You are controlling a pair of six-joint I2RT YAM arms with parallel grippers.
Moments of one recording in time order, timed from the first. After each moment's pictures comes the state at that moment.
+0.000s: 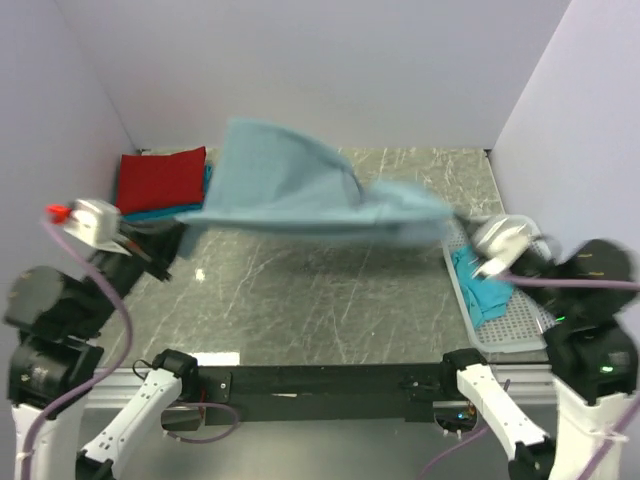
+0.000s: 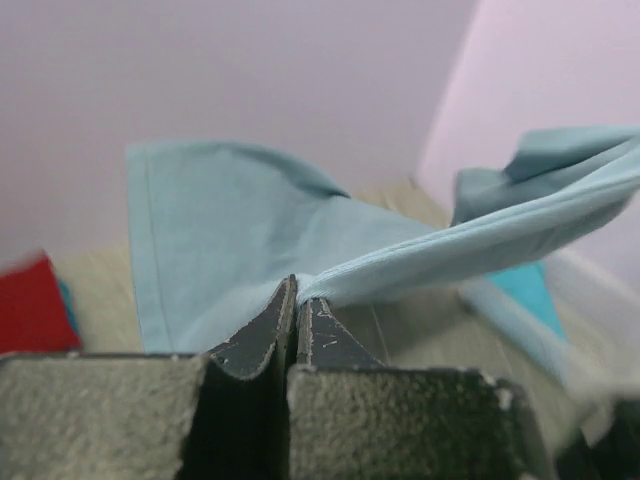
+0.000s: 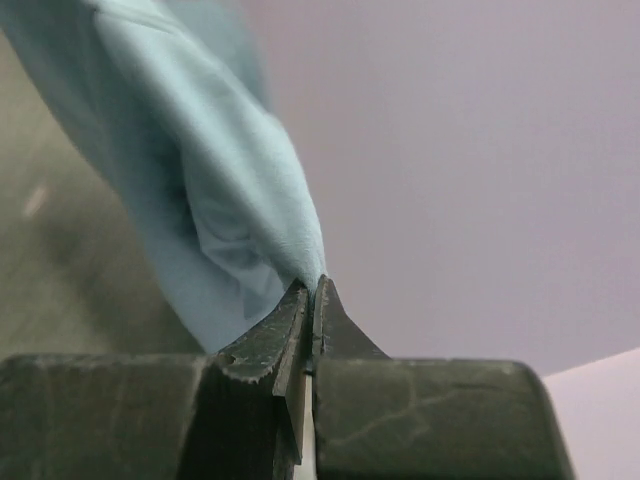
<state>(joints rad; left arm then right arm) -0.30 0.60 1.37 -0.58 0.18 -0.21 0.16 0.76 1.58 -0.78 -0.54 -0.68</state>
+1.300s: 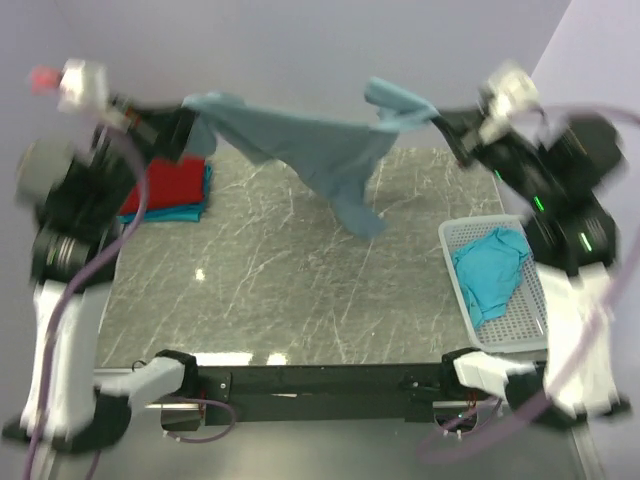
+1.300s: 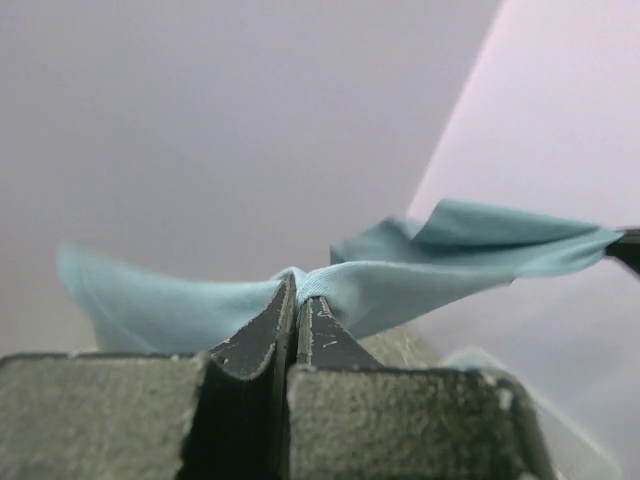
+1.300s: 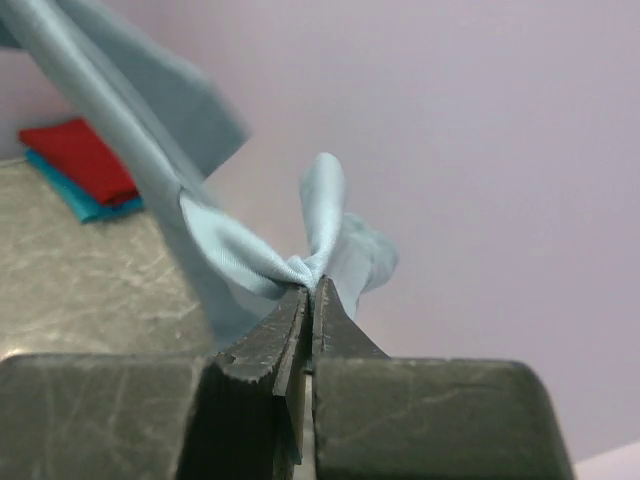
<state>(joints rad) -0.23 1.12 1.77 -0.35 0.25 -0.41 0.24 1.23 1.97 -0.63 -0.46 -0.35</state>
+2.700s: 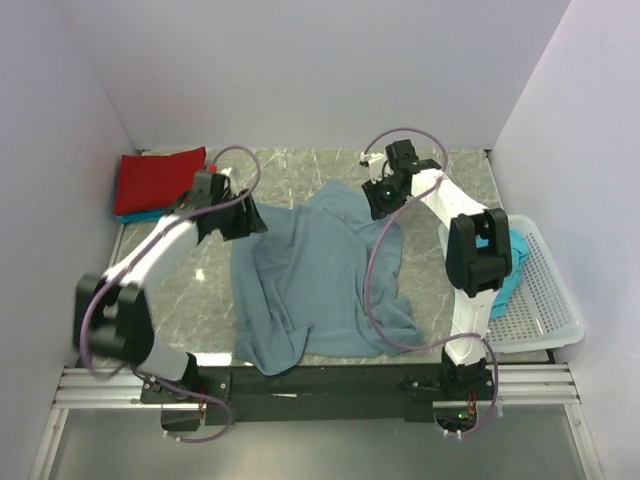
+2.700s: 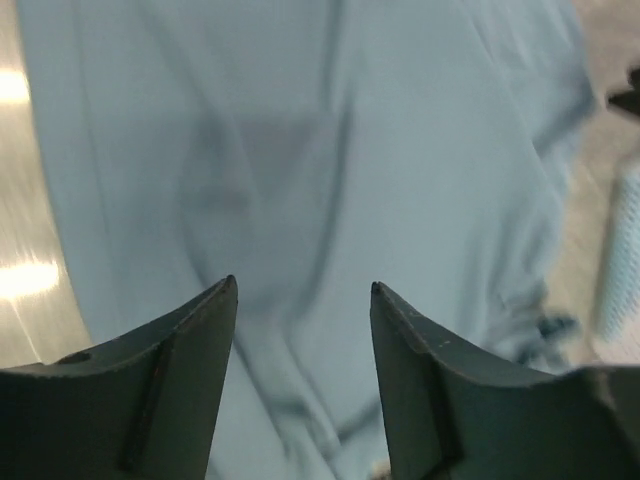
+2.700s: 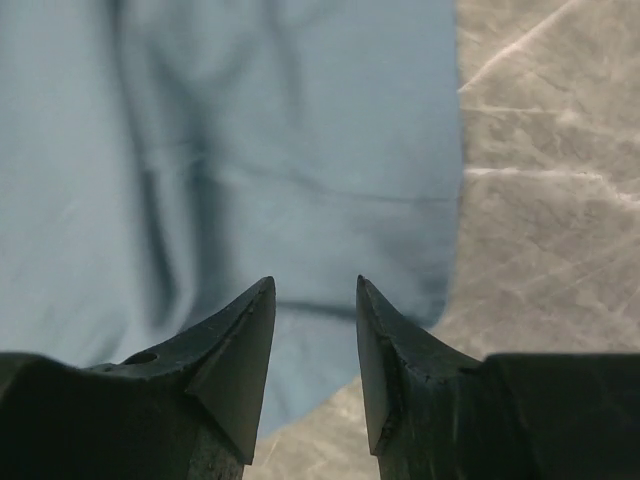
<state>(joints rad) -0.24 1.36 1.01 -0.46 0.28 -0.51 0.24 1.94 1.58 -0.71 -0.27 -0.33</state>
